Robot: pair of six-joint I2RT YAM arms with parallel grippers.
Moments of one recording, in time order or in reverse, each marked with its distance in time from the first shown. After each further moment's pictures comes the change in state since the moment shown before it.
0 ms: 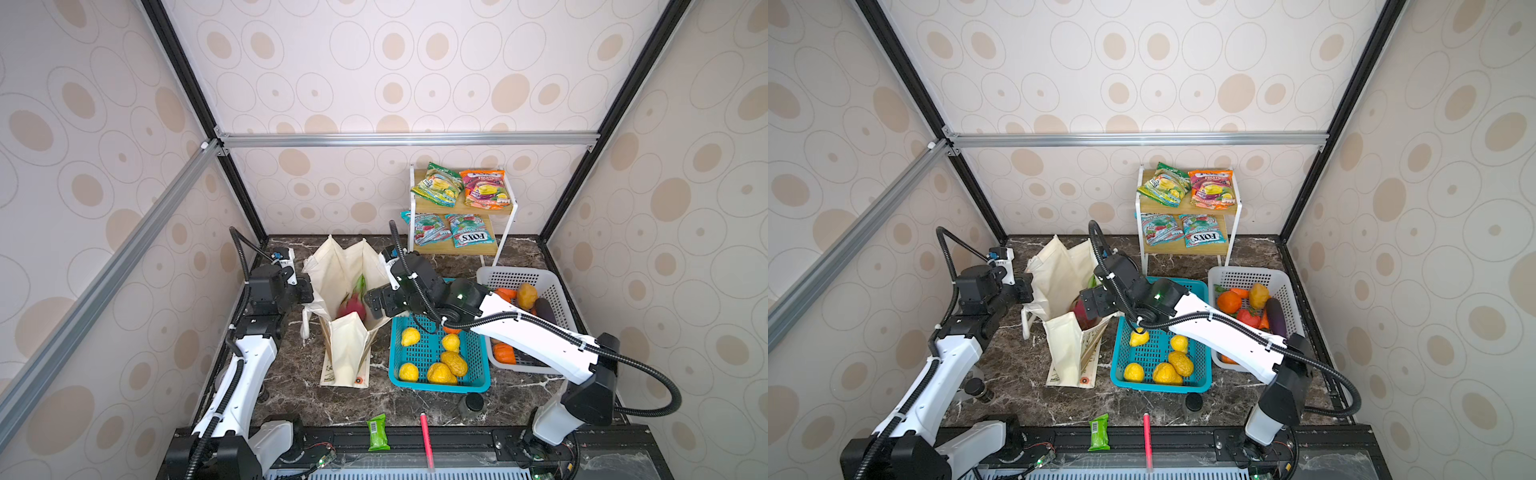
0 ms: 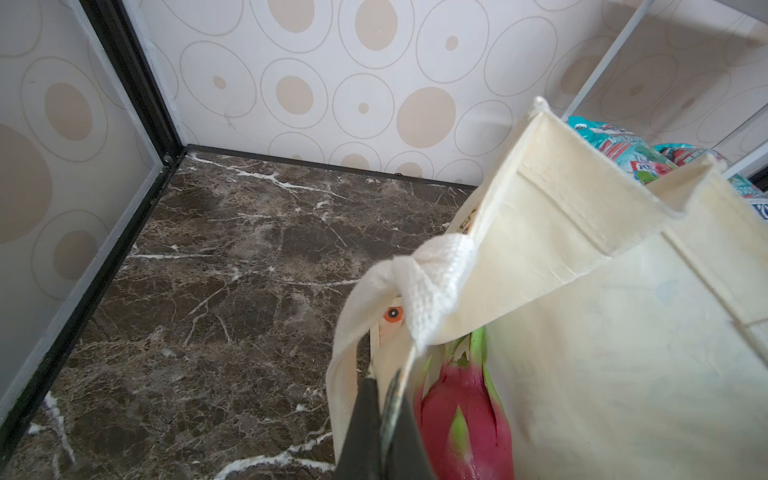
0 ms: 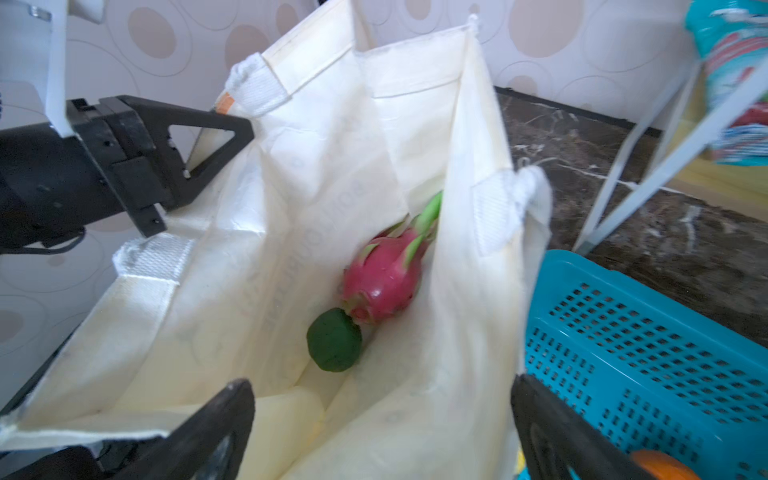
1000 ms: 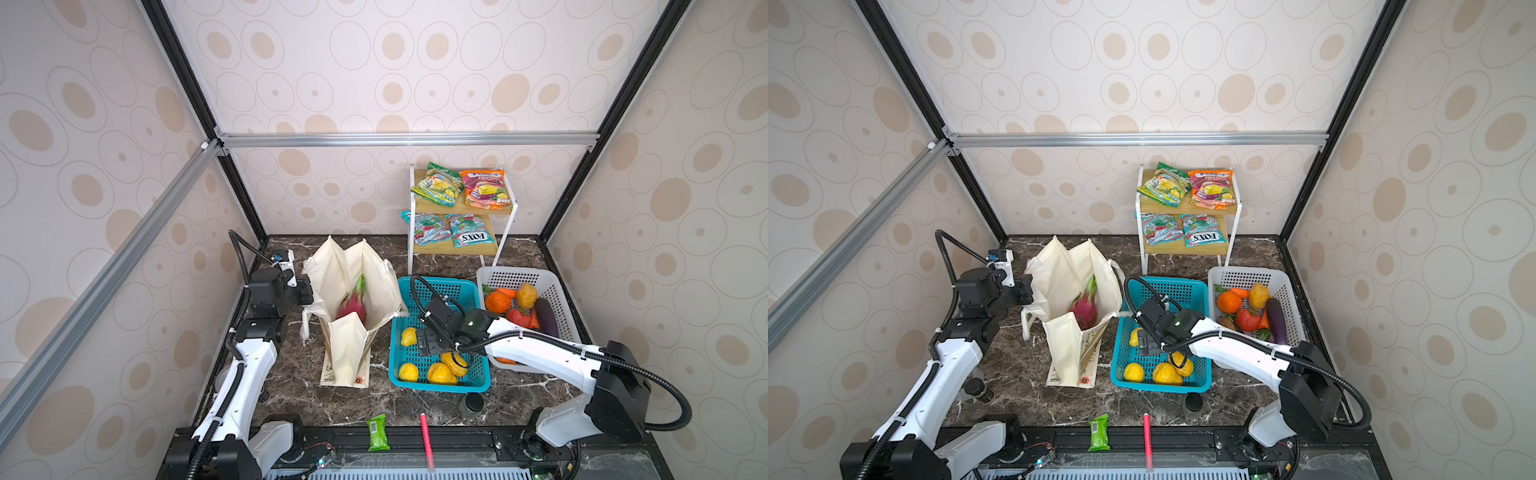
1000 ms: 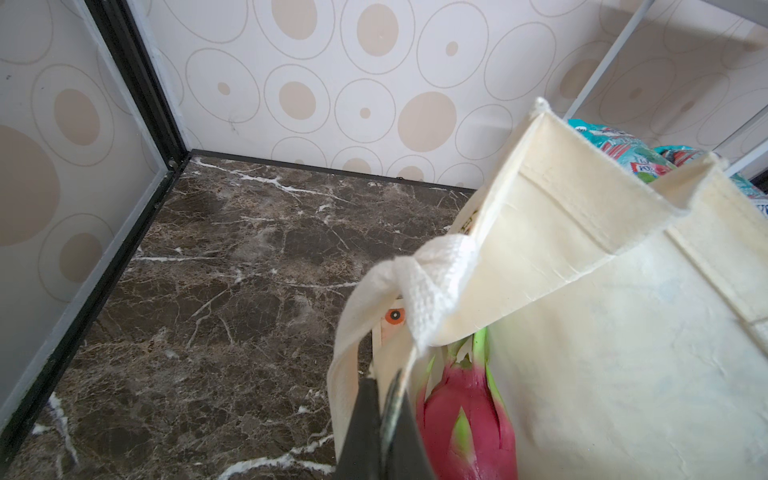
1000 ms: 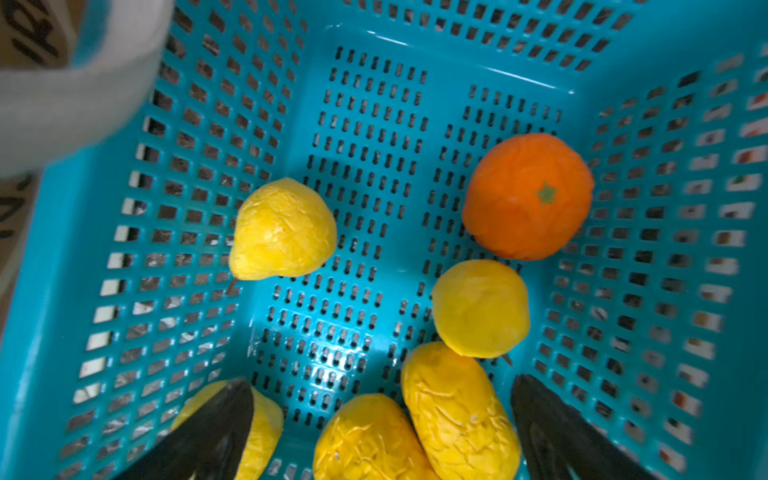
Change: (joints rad) left arm 0.000 -0.017 -0.025 0.025 -0.004 0.000; right arm -0.097 -0.122 -0.521 -0.096 0.008 0.280
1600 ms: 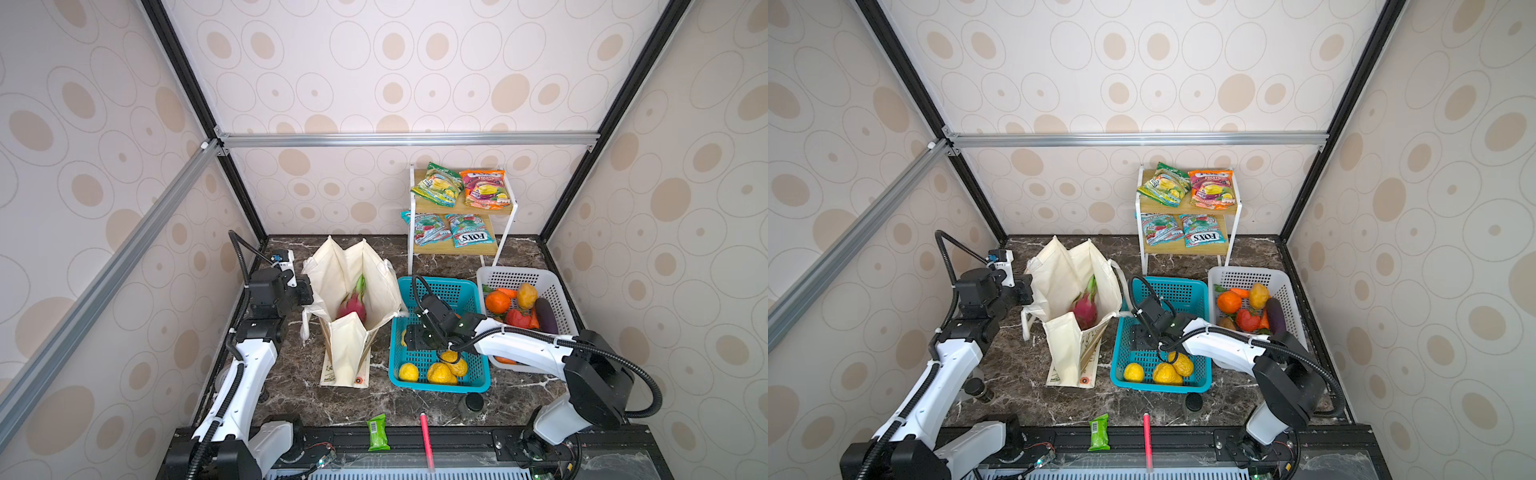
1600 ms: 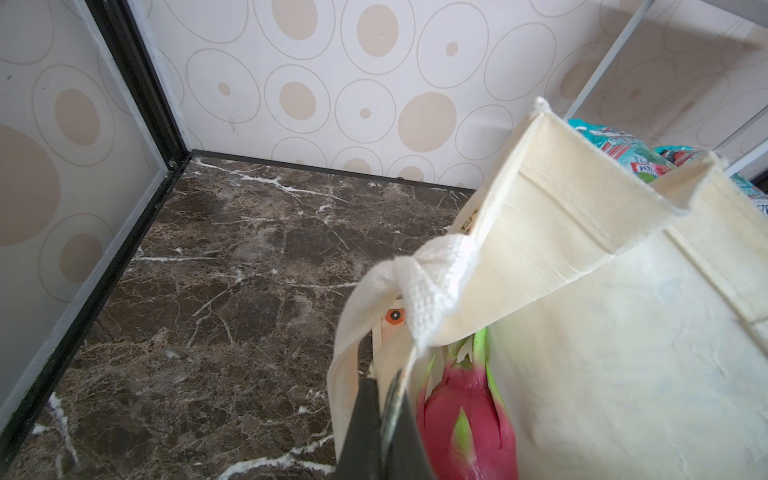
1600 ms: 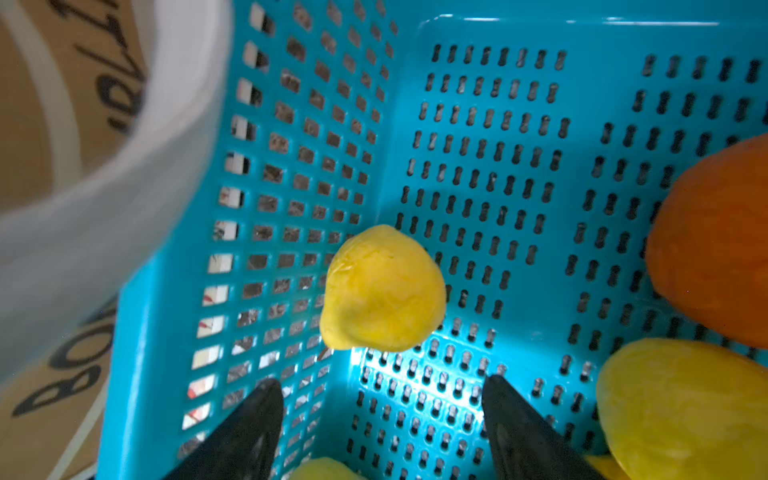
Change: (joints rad) left arm 0.000 -0.001 -0.003 0.003 0.000 0.000; right arm -0.067 0.103 -0.086 0.323 -0.190 0.080
